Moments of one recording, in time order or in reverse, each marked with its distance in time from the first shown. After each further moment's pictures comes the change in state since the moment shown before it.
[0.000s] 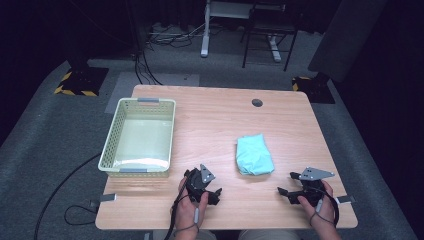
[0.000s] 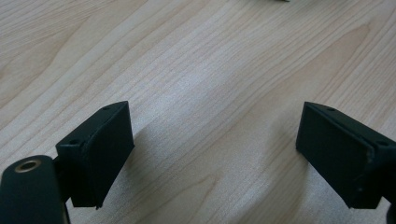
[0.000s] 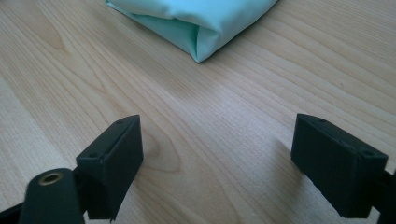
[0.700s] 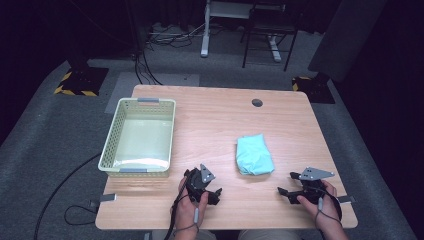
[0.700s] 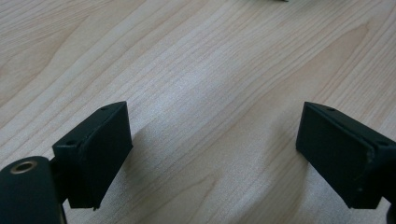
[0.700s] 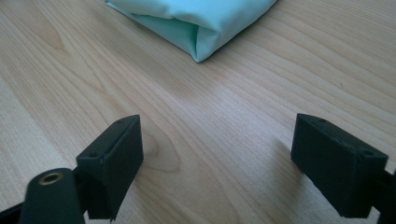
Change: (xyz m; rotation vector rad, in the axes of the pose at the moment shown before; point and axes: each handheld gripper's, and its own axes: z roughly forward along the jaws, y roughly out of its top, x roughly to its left) left arm 0.001 0.000 0.000 0.002 -0.007 0.000; right arm 0.000 0.000 0.000 0.001 -0.001 0.002
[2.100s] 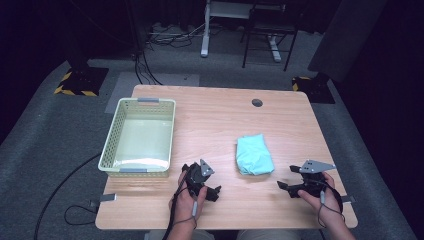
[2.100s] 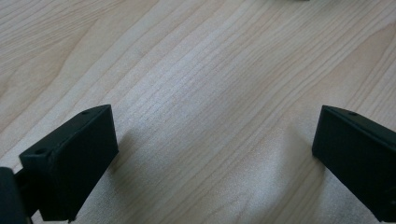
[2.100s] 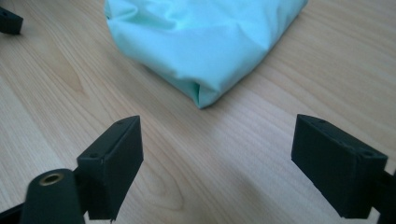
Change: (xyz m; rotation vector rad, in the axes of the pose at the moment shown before) left arm 0.015 0.007 0.008 0.025 -0.012 0.014; right arm 0.000 0.031 -0.011 -0.016 0.005 -0.017
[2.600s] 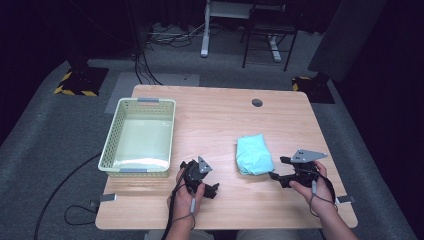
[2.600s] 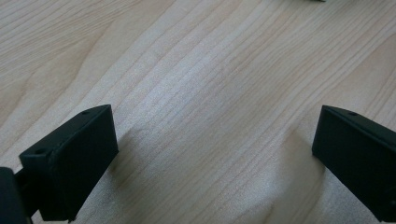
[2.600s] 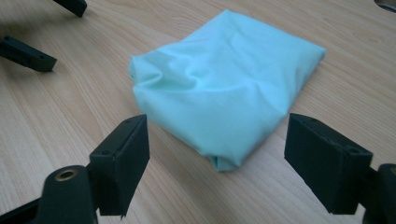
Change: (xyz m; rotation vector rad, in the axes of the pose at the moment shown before) left arm 0.010 0.001 0.001 0.002 -0.002 0.001; right arm 0.009 0.044 0.009 -0.018 0.033 -0.034
